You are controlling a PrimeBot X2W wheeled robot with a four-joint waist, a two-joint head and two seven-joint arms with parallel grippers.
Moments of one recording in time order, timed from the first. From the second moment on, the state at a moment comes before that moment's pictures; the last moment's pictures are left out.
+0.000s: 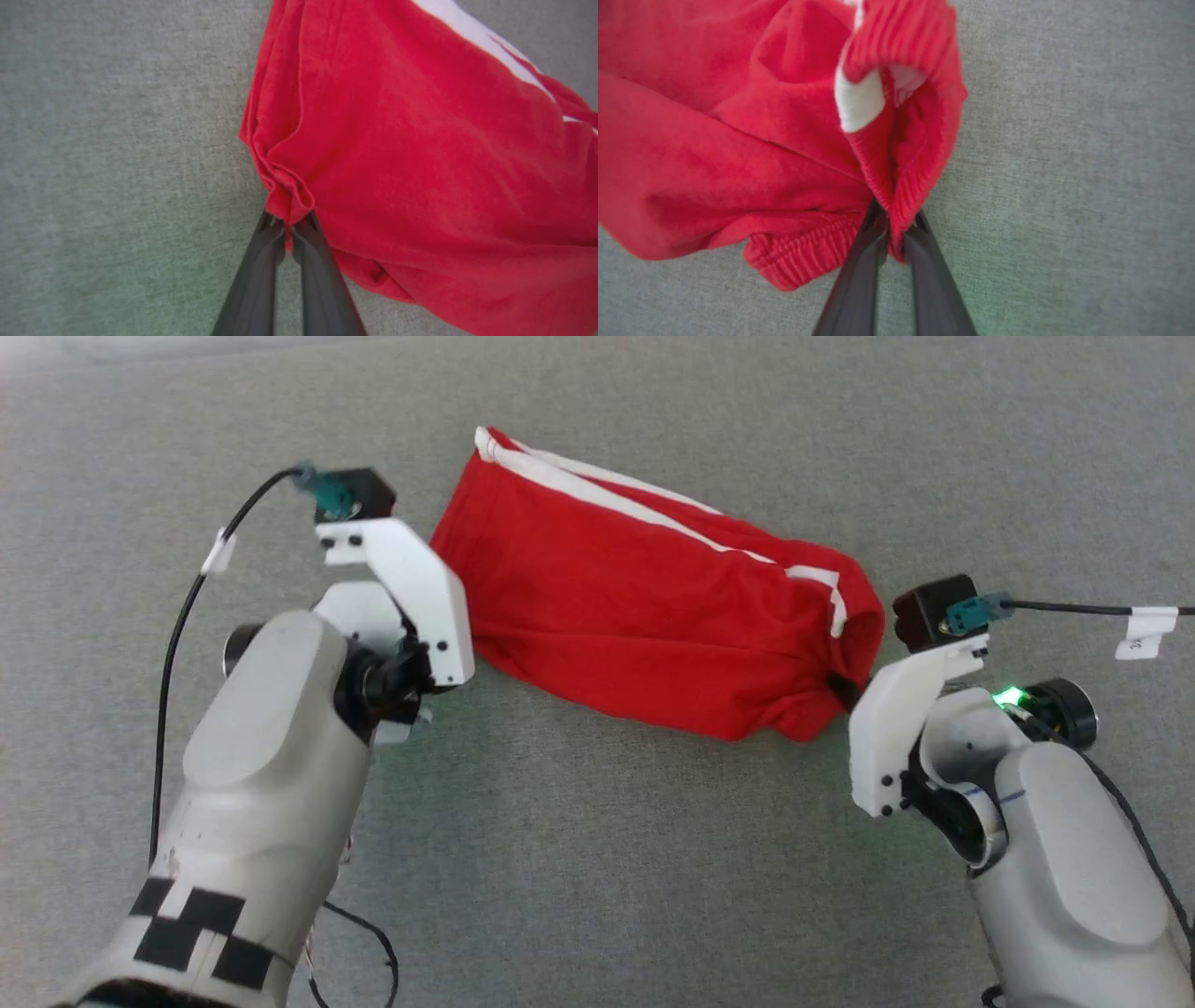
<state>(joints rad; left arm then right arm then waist) -0.84 0.21 -0.41 0.67 -0.65 0.14 0.66 -0.46 -0.09 0.12 0.34 0.21 0.13 0.59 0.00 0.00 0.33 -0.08</state>
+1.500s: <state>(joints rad) 0.01 0.22 -0.26 0.02 -0.78 0.30 0.39 -0.16 -0.32 0.06 0.19 0.48 0.13 0.77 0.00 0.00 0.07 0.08</state>
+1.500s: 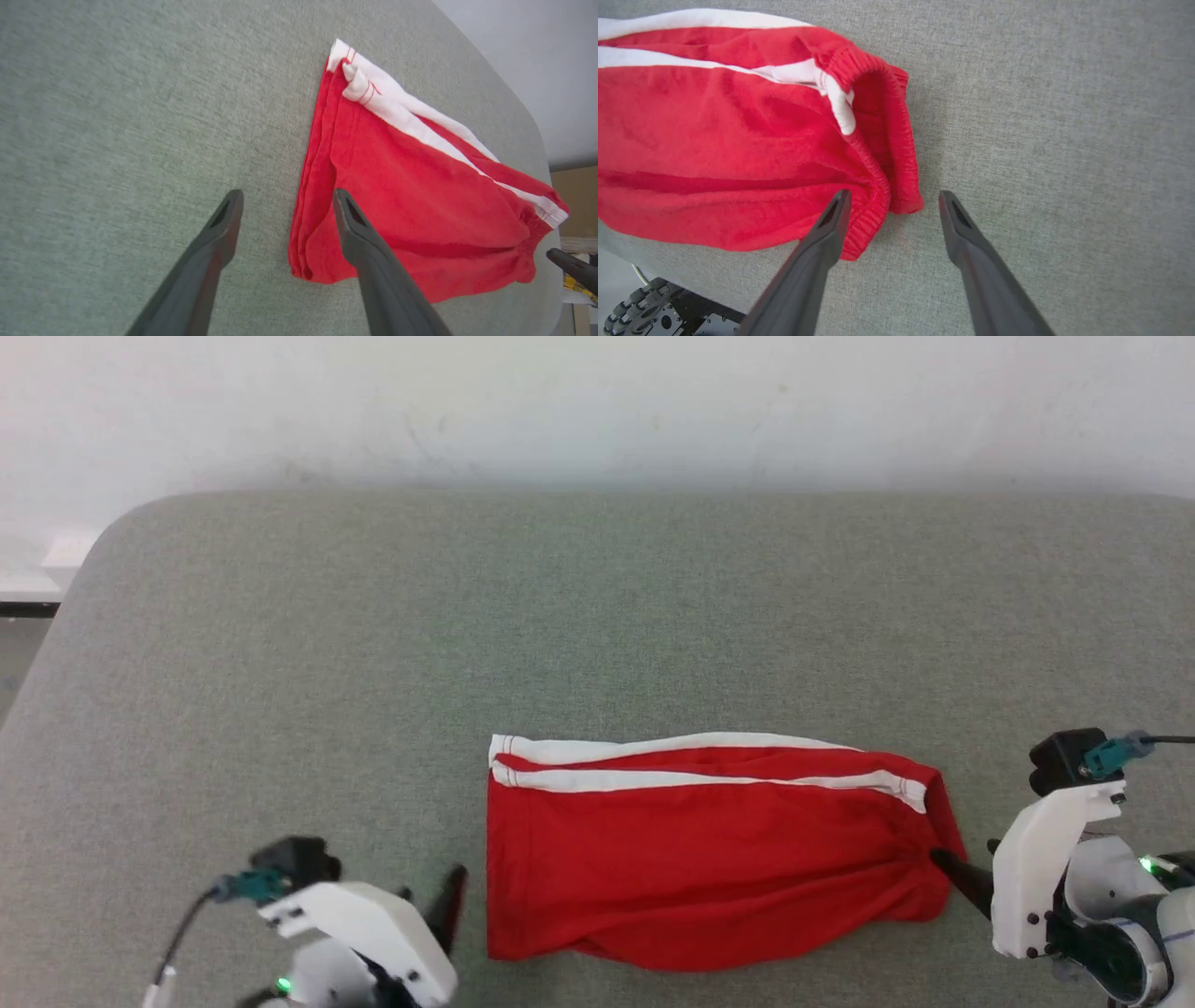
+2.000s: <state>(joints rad) -0.09 0.30 -0.18 -0.01 -0.46 0.23 -0.23 -0.15 -0.21 -0.02 0.10 0.28 0.13 0.76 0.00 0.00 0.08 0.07</state>
